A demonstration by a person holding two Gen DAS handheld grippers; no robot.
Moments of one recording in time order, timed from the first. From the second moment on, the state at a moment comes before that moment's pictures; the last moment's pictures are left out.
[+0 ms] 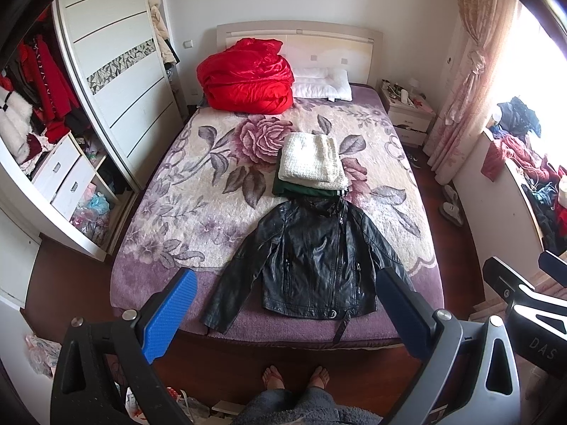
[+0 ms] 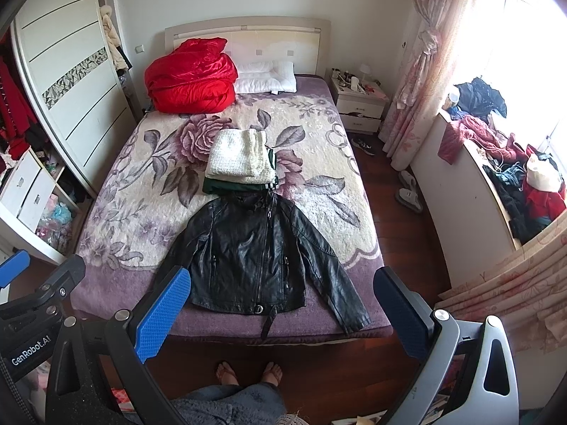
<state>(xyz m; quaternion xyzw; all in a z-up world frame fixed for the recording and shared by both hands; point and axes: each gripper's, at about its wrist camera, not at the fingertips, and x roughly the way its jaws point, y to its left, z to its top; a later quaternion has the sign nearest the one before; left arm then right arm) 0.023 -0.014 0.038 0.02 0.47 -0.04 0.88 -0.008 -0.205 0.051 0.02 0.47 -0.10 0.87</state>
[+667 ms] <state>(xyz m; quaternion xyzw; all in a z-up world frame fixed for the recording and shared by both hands) 0.179 -0.061 -0.256 0.13 0.58 0.04 0.81 0.007 -0.432 -0.321 0.39 0.57 -0.26 0.67</state>
